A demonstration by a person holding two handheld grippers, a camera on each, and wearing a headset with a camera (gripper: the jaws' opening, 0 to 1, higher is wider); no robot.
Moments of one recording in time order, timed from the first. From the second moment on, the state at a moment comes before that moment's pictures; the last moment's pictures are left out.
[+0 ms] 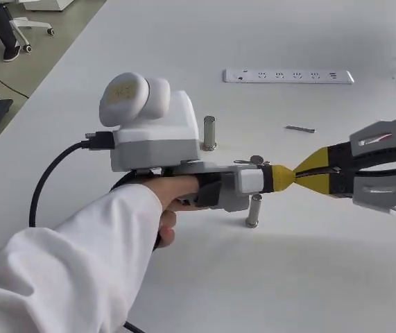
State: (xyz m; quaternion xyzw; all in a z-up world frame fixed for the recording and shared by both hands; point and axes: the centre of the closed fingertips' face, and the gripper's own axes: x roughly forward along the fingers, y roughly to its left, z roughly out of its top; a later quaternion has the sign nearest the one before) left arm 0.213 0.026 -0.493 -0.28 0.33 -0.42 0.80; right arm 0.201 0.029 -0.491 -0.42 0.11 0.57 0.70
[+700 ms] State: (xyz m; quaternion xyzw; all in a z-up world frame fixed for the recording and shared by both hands) left arm 0.205 0.025 -0.497 -0.28 0.37 -0.41 0.78; right arm 0.195 0.027 -0.494 -0.43 0.11 0.58 0.69
